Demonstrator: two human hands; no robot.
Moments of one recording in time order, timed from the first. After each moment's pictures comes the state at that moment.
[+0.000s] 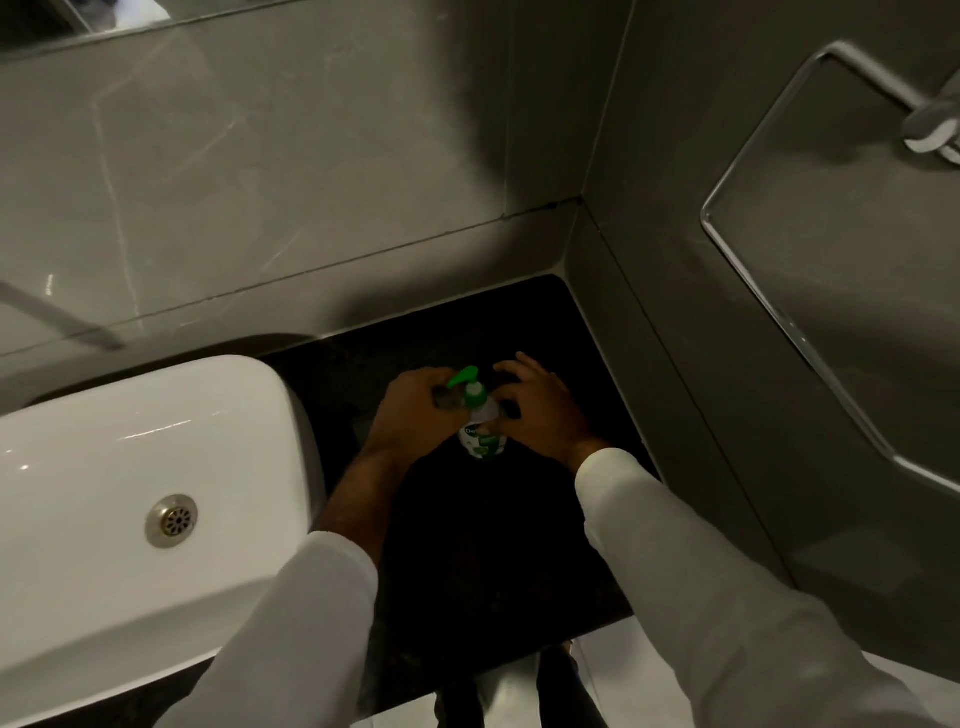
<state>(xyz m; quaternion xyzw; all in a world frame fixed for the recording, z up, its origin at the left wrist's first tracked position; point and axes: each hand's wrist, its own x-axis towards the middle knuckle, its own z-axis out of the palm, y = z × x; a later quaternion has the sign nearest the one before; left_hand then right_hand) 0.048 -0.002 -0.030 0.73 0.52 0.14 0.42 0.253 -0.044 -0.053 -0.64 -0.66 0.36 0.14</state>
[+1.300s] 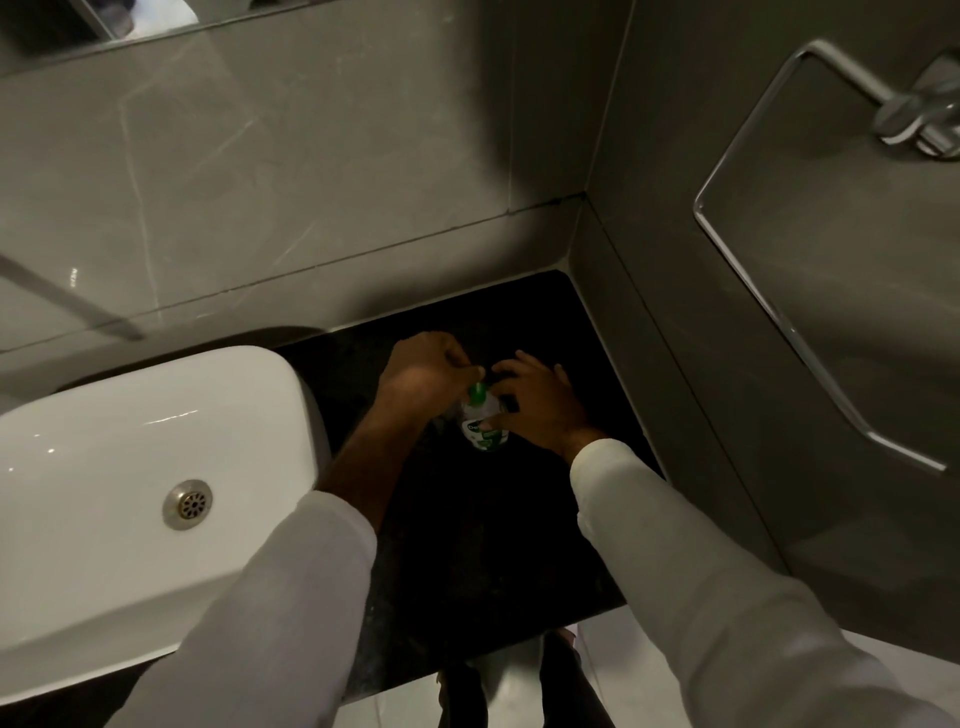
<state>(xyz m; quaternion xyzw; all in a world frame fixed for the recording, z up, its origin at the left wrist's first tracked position) 0.073 0.019 0.016 0.68 0.63 0.04 0.38 0.244 -0.046 -0.045 -0.65 -0.67 0.35 0.09</state>
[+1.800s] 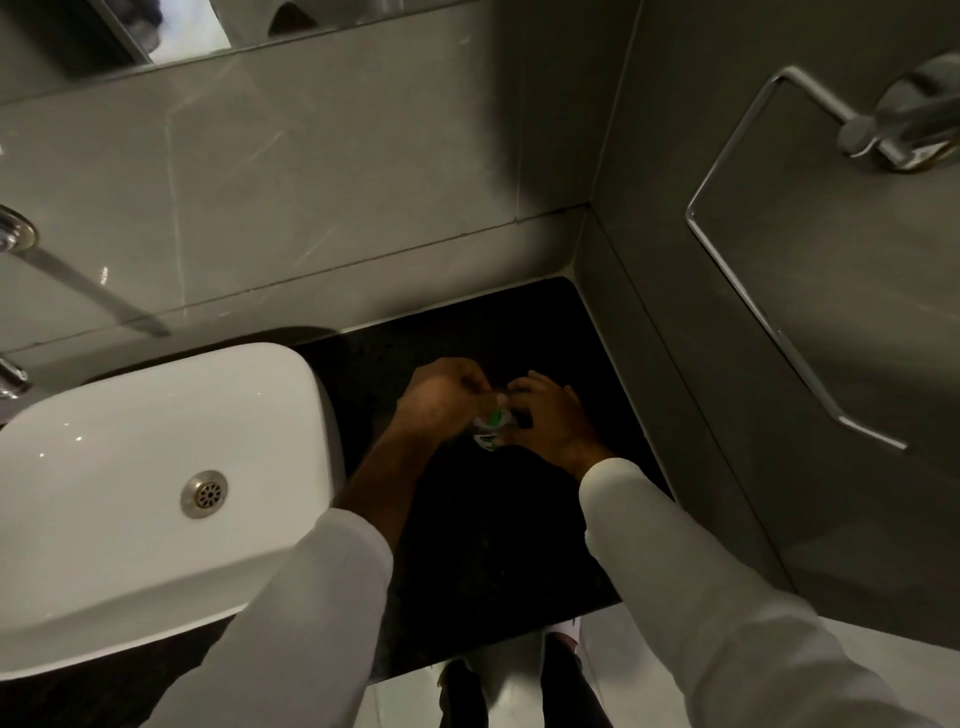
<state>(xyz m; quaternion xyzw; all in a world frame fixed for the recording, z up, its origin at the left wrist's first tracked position) 0.063 -0.010 0.004 0.70 0.57 0.05 0.42 0.242 -0.071 -0.046 -0.68 -0.64 0.35 0.09</state>
